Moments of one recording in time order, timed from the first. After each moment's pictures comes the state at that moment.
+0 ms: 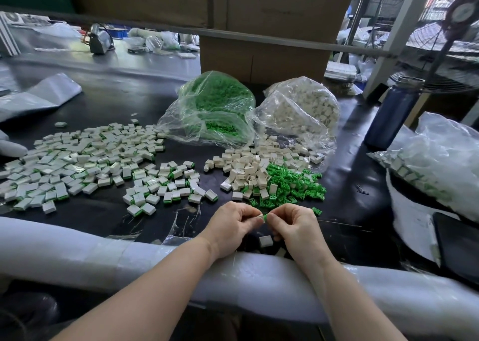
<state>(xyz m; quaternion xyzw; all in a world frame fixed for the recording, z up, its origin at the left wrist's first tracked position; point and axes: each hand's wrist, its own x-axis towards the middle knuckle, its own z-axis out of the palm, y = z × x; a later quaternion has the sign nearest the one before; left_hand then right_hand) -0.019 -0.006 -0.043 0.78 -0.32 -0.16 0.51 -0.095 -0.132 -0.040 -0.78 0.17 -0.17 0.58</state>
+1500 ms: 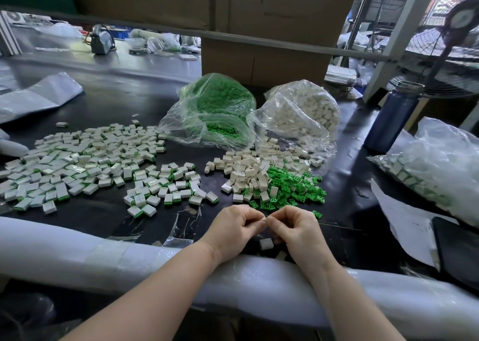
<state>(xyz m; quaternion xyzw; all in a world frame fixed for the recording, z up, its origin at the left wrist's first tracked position) -0.023 -0.006 -0.040 0.80 -0.37 -0.10 0.47 -0.098 -0.133 -0.040 -0.78 0.14 -0.17 0.59</state>
